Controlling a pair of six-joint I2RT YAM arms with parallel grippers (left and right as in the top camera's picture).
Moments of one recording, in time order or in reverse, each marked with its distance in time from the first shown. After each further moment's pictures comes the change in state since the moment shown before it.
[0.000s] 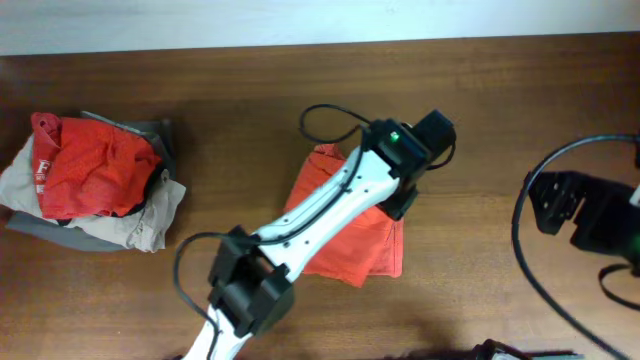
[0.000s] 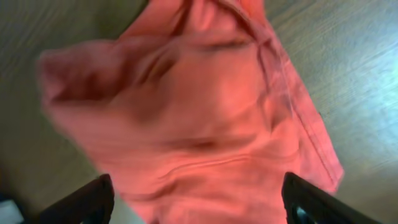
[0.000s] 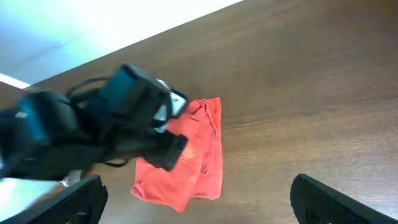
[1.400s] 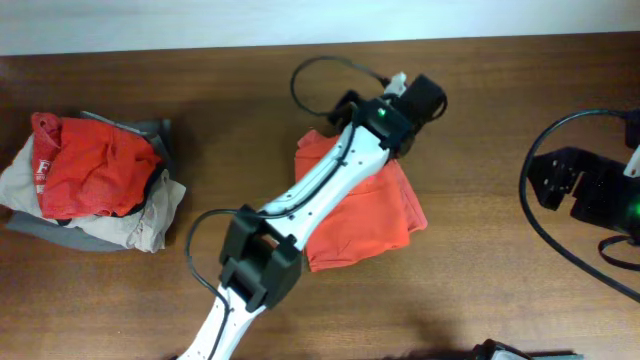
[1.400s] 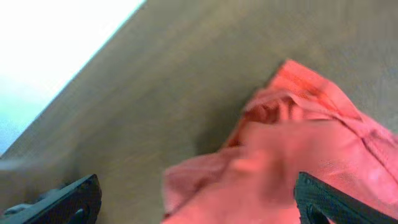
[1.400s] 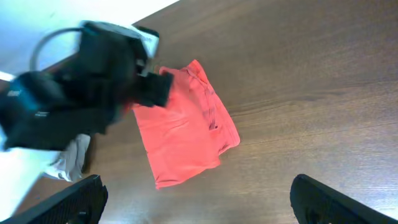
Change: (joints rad) left arm 0.110 0.137 0.164 0.264 -0.391 0.116; right arm 0.001 0.089 -0.031 0.000 0.004 0.000
